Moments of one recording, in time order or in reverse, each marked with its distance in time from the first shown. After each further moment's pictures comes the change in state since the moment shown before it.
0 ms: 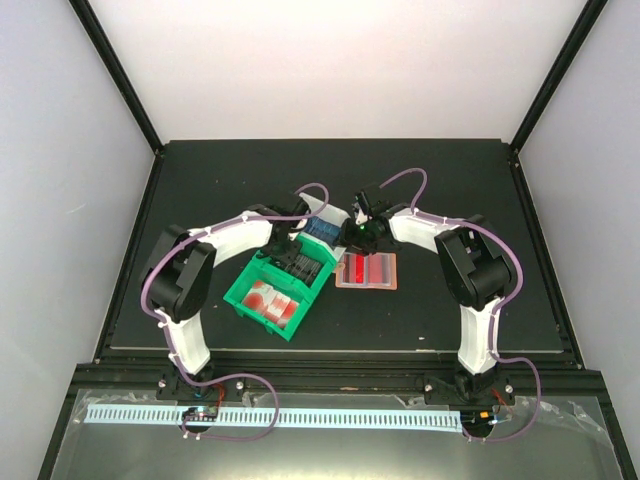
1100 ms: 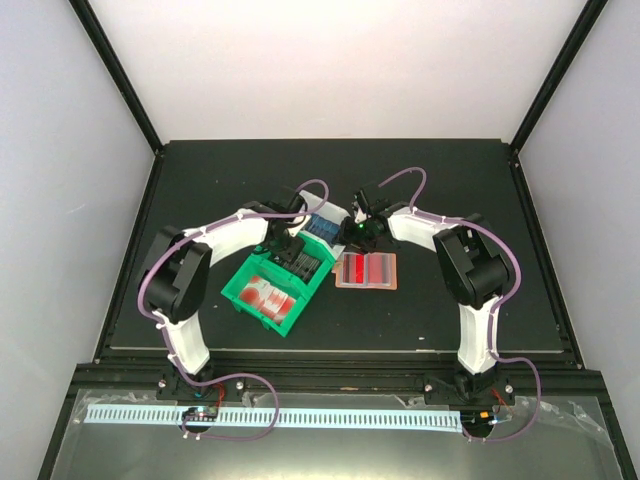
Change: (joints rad) left arm 0.038 -0.023 0.008 0.035 0.115 0.093; right arm 0.001 0.016 0.022 0.002 0.003 0.018
